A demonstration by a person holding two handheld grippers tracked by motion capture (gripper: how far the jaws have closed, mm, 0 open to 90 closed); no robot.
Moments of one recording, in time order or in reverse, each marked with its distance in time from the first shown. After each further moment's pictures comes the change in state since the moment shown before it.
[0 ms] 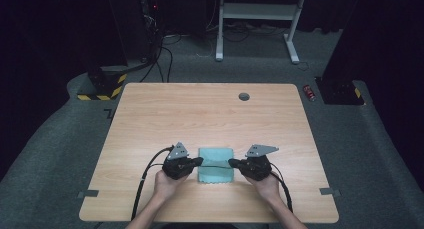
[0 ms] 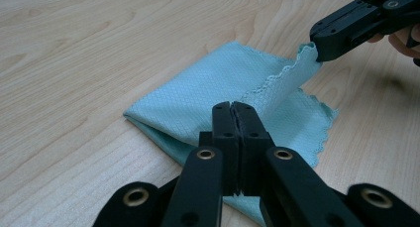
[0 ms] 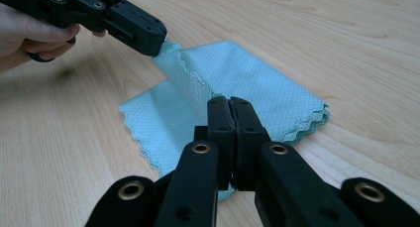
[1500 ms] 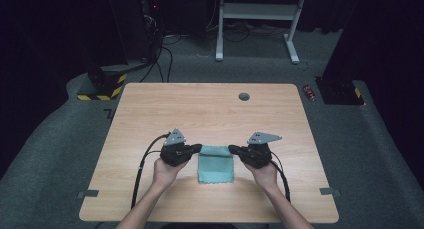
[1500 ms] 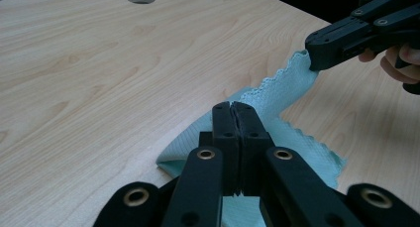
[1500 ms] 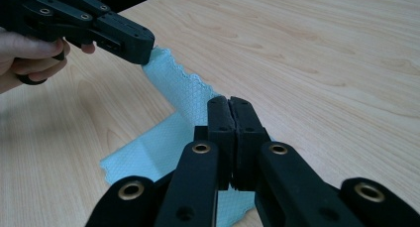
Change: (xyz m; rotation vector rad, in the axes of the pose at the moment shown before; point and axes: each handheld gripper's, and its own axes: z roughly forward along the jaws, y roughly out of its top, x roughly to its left) left arm 0.017 0.034 -0.009 -0.057 0.016 -0.017; right arm -0.015 0.030 -0.003 -0.092 -0.036 0.032
